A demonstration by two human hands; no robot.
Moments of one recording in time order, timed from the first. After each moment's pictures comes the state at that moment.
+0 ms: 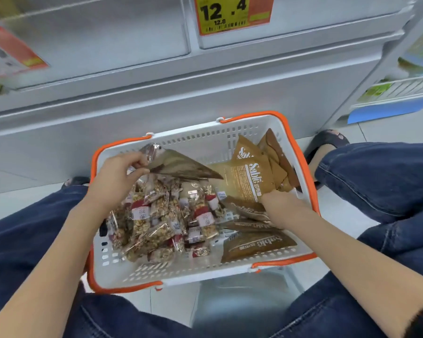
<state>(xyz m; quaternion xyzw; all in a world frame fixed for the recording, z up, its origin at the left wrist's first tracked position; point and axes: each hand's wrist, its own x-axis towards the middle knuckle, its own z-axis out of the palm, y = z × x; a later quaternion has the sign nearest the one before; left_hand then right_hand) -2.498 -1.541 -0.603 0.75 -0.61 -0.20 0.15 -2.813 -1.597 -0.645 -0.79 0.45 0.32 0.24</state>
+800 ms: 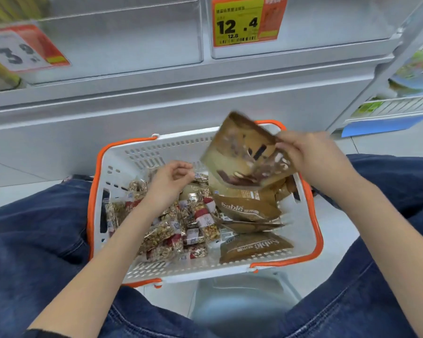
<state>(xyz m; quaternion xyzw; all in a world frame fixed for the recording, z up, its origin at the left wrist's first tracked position) -2.572 -1.545 -0.633 0.74 -0.41 -0.42 0.32 -2.830 -1.641 -0.554 -0.85 0.47 -0.12 0.19</state>
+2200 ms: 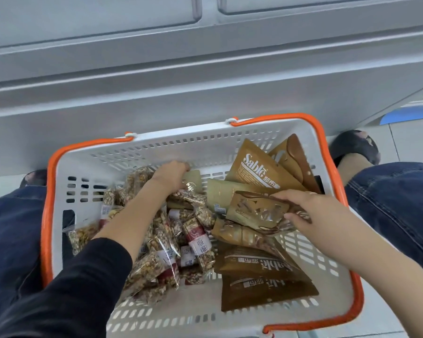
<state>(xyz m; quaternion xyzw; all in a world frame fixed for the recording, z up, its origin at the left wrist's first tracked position) -2.516 -1.652 -0.808 0.69 -0.63 -0.30 -0.20 -2.821 -1.649 -0.640 -0.77 0.52 0.14 0.36</state>
